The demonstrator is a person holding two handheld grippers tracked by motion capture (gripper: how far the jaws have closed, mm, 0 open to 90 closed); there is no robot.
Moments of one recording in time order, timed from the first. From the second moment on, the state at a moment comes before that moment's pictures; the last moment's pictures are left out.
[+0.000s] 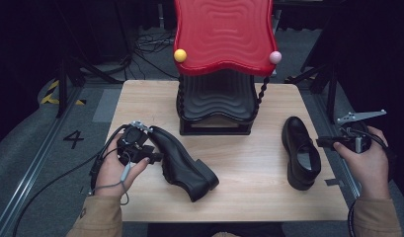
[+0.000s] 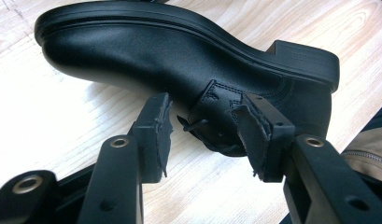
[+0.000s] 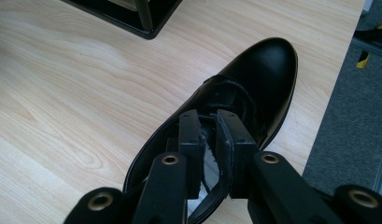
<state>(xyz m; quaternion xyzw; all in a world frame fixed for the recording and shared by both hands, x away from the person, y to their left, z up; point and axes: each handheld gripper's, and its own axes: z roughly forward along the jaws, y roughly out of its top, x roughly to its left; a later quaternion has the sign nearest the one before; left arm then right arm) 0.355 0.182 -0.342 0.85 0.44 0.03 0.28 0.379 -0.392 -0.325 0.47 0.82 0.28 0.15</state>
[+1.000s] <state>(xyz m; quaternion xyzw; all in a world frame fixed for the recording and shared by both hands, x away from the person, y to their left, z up) 0.366 0.114 -0.321 0.90 0.34 -0.04 0.28 0.383 -0.397 -0.335 0.47 0.83 0.27 0.12</state>
